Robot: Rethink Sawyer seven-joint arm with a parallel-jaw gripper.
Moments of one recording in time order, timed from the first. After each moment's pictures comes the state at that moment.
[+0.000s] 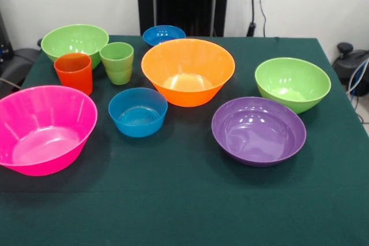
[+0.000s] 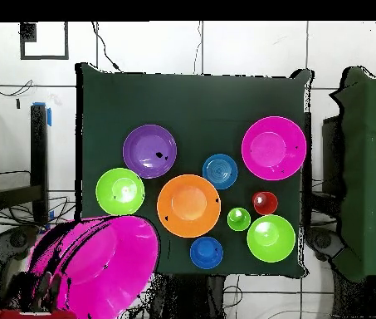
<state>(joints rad) 0.07 -1.78 -0.06 1.94 0.18 1.00 1.89</state>
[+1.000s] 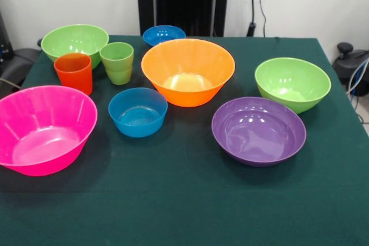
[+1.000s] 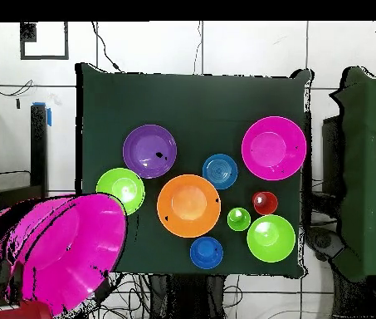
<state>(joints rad) 0.07 -1.76 -0.07 1.94 0.43 0.89 1.76</state>
